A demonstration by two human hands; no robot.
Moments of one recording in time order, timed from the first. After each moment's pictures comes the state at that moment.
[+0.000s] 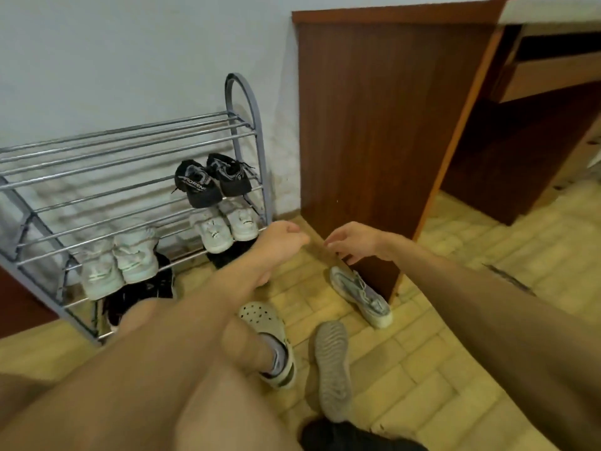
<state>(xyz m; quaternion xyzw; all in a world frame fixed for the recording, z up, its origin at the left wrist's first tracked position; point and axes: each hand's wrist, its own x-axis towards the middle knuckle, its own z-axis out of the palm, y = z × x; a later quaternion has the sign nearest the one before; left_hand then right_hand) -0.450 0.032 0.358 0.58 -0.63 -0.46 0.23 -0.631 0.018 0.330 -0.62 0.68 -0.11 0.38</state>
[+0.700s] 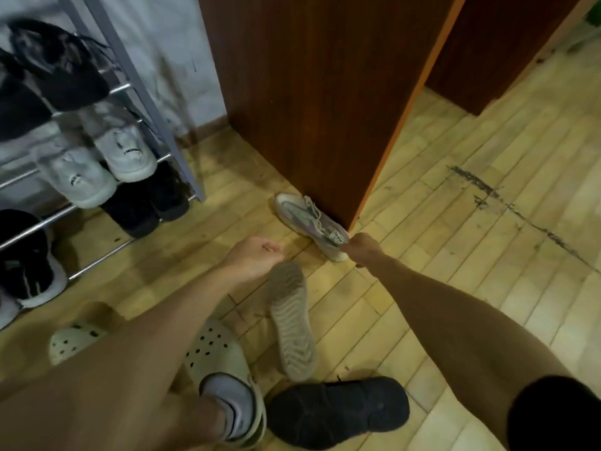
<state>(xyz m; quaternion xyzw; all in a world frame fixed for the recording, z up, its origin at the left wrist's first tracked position) -0.531 -0.032 0.165 0.57 -0.68 -0.47 -0.05 -0.749 0.019 0.078 -0.26 0.86 -0.13 0.42</state>
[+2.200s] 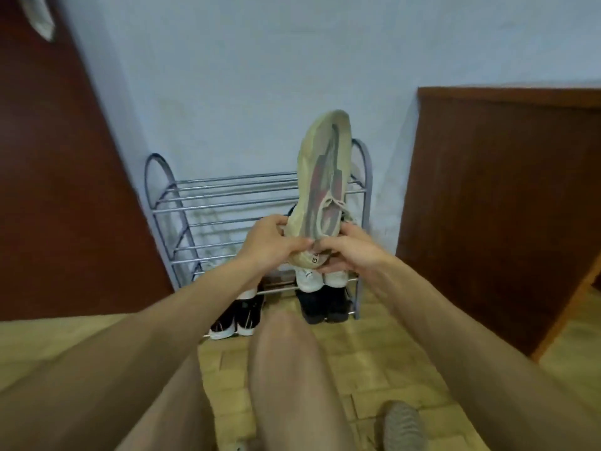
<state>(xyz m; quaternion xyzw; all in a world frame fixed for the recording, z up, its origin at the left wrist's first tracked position) -0.313 0.025 0.434 0.63 -0.56 -0.33 0.43 -0.471 -0.027 0.406 -0.59 0.44 -0.37 0.56</state>
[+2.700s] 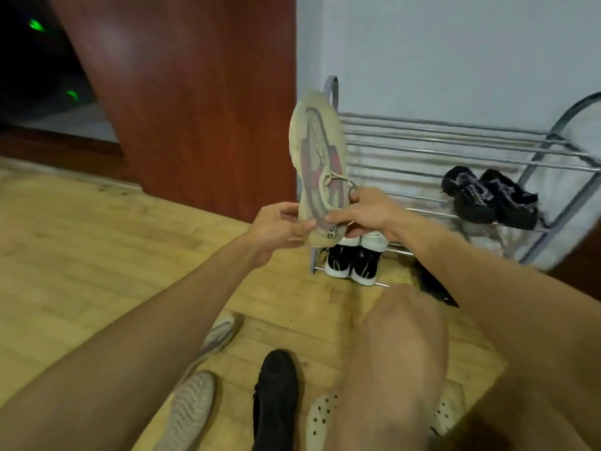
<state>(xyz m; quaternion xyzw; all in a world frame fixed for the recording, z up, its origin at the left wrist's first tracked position) -0.067 0.128 0.362 0.66 -0.35 -0.41 0.51 -0.203 -0.003 0.375 -0.75 0.40 -0.13 0.50</state>
